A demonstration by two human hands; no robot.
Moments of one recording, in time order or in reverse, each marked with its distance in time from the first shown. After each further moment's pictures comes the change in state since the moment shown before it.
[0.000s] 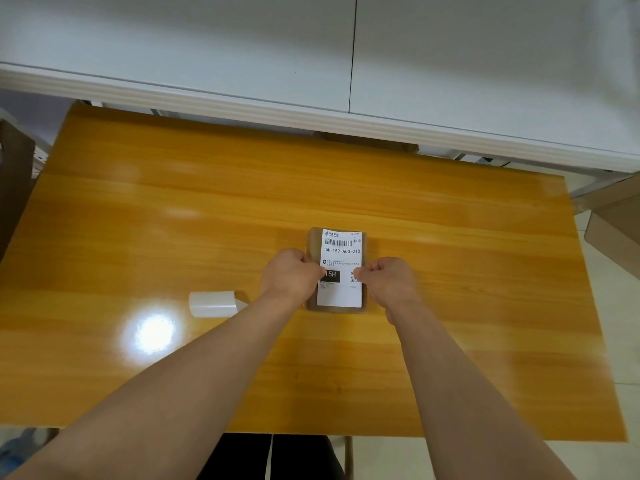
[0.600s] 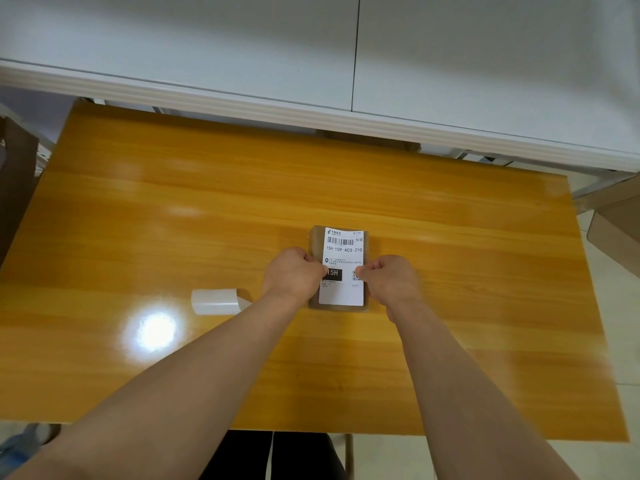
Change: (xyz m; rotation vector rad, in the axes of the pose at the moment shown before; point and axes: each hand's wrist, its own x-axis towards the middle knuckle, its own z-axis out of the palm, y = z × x) left_hand -0.002 0.000 0.001 0.022 0.007 0.006; right_hand 0.002 0.001 0.002 -0.049 0.015 -0.020
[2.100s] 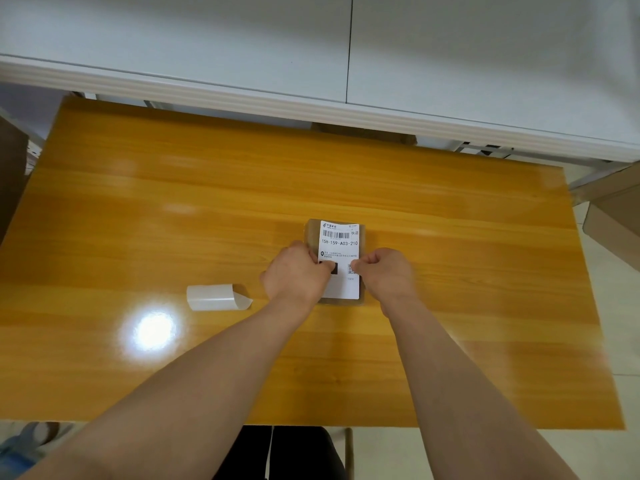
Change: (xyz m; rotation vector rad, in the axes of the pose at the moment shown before) left_hand -0.008 0.001 0.018 0.330 0.172 0.081; right_hand -0.004 0.005 0.004 -0.051 0.065 -0.060
